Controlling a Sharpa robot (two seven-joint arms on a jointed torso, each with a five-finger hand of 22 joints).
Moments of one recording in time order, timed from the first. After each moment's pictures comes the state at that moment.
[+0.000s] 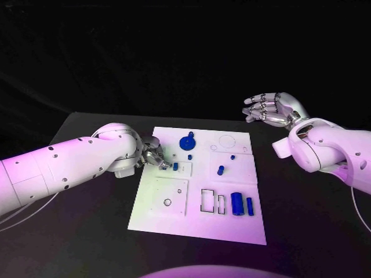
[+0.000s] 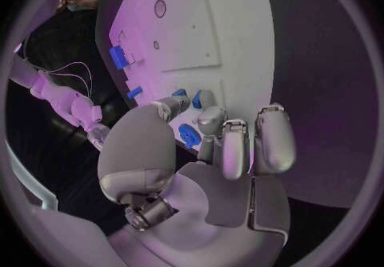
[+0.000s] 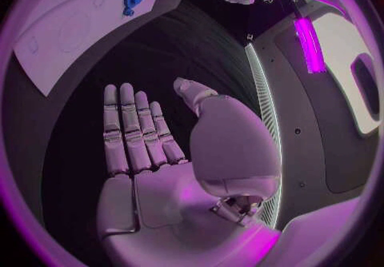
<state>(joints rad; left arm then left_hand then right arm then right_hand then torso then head) 1.19 -0.71 0.00 1.38 -1.17 0.20 -0.50 1.00 -0.24 0.53 0.28 0.38 0.87 0.02 0.86 0.58 1.31 -0.04 1.23 0.89 1.47 -0.10 1.54 1.31 0.09 1.44 0.01 1.37 1.17 1.28 -0.87 -0.12 1.42 -0.50 -0.49 0.29 1.20 -0.16 0.42 0.08 0.28 0.69 0.19 0.31 0.33 0.82 0.21 0.45 0.15 0.93 0.15 0.35 0.36 0.17 0.86 0.26 0.18 0.43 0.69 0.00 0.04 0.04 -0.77</state>
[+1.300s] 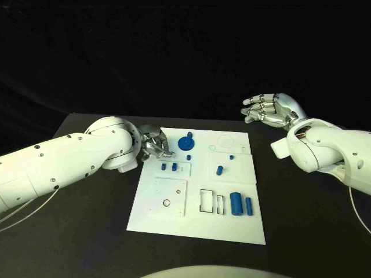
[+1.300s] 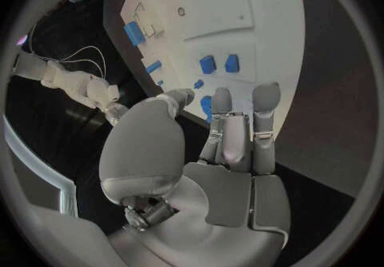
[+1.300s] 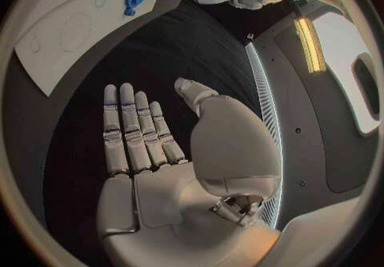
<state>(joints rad) 1.19 -0.75 0.06 1.47 -1.17 0.06 -0.45 1.17 -0.23 0.45 0.28 0.38 0.68 0.12 0.79 0.54 0.99 0.04 0.97 0.54 1.42 -0.03 1.37 1.14 0.15 1.24 0.05 1.05 0.71 1.28 -0.87 -0.12 1.42 -0.49 -0.49 0.29 1.19 -0.16 0.42 0.08 0.28 0.69 0.19 0.31 0.33 0.81 0.21 0.46 0.14 0.93 0.15 0.35 0.36 0.17 0.86 0.26 0.18 0.43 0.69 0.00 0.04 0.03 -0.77</state>
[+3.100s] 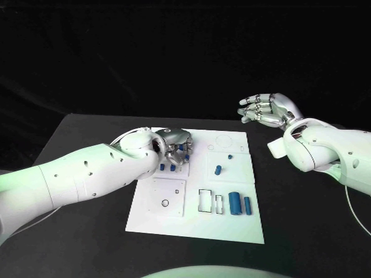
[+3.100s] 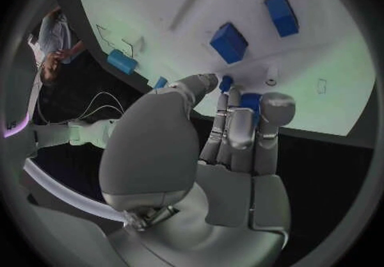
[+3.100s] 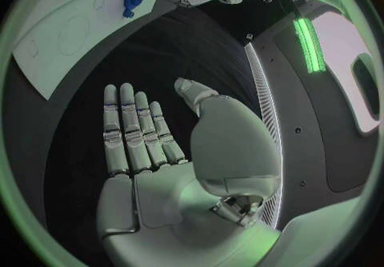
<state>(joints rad) 1.15 -0.55 -0.01 1.29 -1.57 -0.10 -0.13 1.40 -0.28 0.54 0.10 0.36 0.78 0.15 0.50 0.24 0.93 0.09 0.52 0.12 1.41 0.00 1.34 0.94 0.14 1.32 0.11 1.17 0.87 1.28 -0.87 -0.12 1.42 -0.49 -0.49 0.29 1.19 -0.16 0.42 0.08 0.28 0.69 0.19 0.31 0.33 0.81 0.21 0.46 0.14 0.93 0.15 0.35 0.36 0.17 0.86 0.26 0.18 0.42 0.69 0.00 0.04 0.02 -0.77</state>
